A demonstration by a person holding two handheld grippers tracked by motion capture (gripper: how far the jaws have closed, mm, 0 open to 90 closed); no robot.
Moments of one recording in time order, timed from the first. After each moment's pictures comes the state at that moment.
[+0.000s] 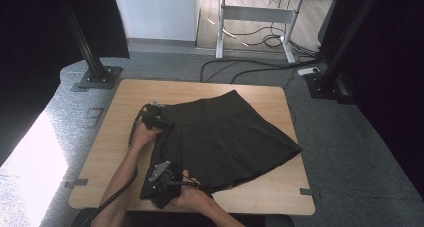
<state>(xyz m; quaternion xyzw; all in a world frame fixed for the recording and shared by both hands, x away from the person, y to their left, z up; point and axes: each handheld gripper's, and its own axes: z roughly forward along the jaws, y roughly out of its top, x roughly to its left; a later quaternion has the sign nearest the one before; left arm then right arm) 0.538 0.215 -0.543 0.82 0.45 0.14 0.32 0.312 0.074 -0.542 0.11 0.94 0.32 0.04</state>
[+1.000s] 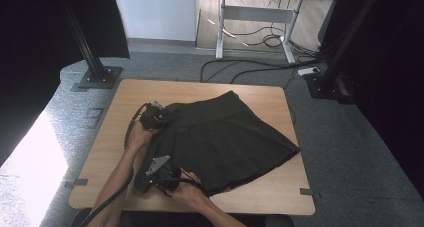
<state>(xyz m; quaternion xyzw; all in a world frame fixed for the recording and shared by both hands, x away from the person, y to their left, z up) 0.513 0.216 -0.509 0.86 0.39 0.13 0.31 0.311 0.081 -0.511 0.12 0.92 0.36 0.07</state>
